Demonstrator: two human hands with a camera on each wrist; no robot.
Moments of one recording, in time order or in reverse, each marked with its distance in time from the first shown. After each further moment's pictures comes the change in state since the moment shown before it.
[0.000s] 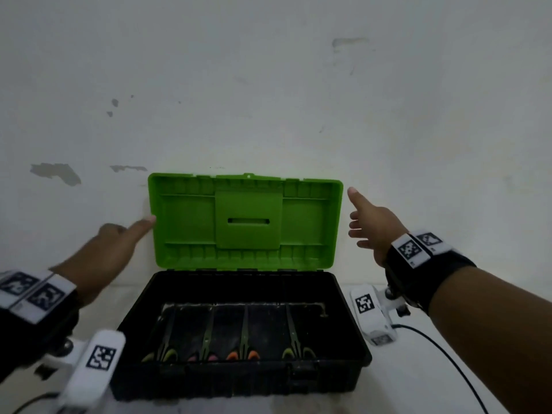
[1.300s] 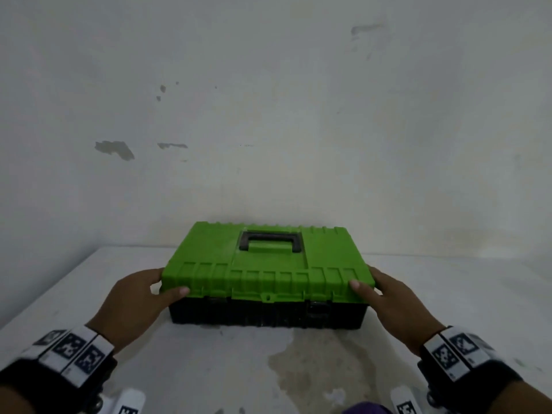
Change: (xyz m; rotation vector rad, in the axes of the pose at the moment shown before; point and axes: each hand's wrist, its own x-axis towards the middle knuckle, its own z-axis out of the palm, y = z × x) left_hand -0.111 -0.099 -0.011 0.264 -0.068 0.383; right_hand -0.132 0.135 -0.020 -0.295 -0.288 -0.330
